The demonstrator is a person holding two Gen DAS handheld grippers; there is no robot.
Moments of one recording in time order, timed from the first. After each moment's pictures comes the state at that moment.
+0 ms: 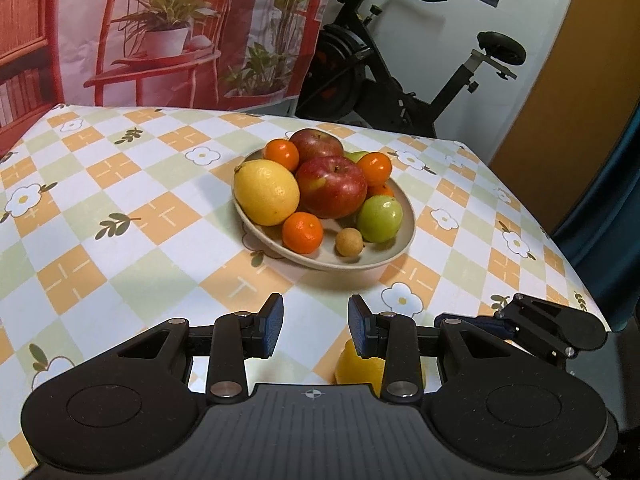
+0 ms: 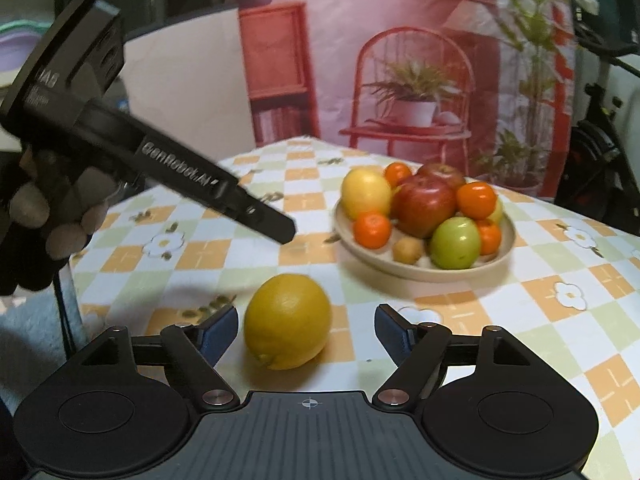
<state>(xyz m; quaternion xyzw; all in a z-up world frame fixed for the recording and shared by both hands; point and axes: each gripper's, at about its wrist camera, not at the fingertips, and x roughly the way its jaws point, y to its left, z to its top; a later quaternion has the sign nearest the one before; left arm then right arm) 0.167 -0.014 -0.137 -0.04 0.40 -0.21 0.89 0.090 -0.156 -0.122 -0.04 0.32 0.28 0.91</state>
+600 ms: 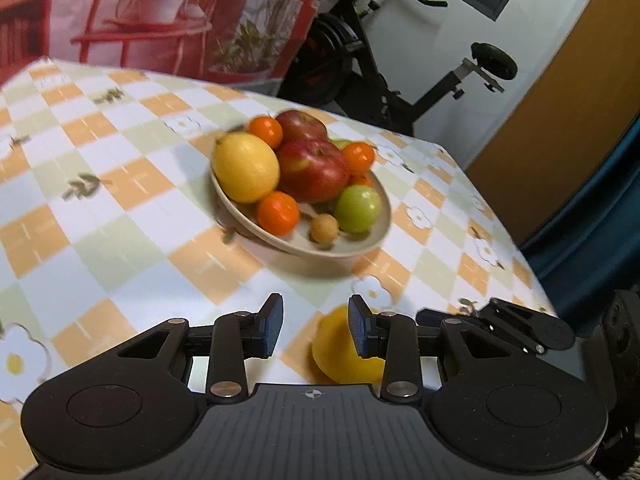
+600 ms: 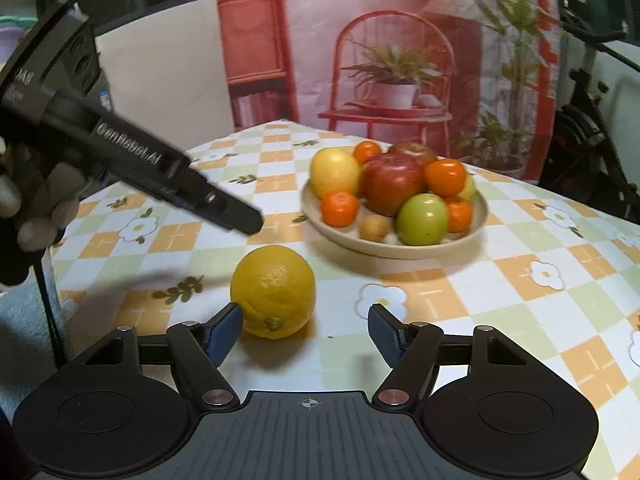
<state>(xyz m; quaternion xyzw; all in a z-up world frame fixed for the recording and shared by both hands) 0.171 -0.010 -0.151 -0.11 0.42 -0.25 0.86 0.093 -0.182 -0.127 -0.04 0.33 0.25 0.91</state>
